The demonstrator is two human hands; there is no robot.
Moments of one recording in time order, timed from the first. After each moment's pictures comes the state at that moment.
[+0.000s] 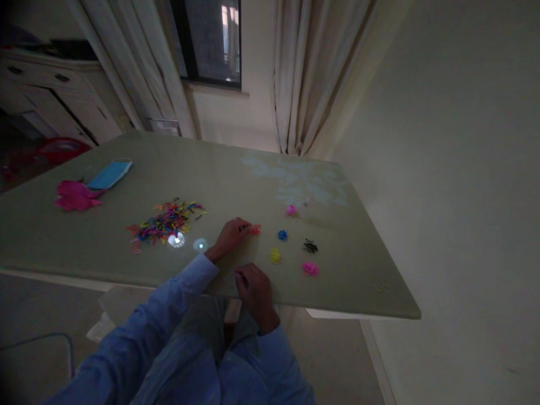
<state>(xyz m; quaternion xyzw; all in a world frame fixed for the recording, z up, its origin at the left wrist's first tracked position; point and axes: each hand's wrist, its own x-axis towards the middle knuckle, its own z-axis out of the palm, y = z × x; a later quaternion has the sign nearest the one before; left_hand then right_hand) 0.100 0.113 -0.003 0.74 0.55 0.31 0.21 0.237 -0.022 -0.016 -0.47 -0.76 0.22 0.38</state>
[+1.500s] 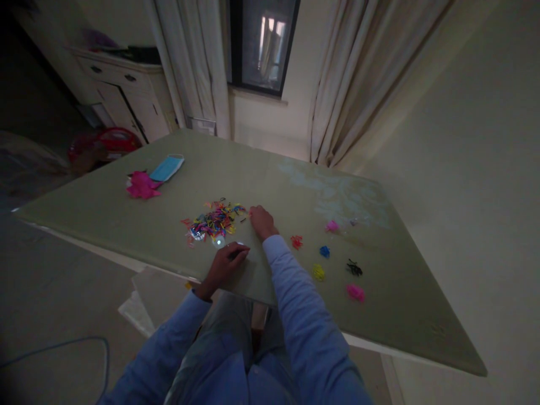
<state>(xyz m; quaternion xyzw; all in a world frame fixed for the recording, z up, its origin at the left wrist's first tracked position) -0.018 0.015 -0.015 0.60 0.55 0.49 0.31 0.083 0.175 0.016 -0.52 -0.81 0.23 0.15</state>
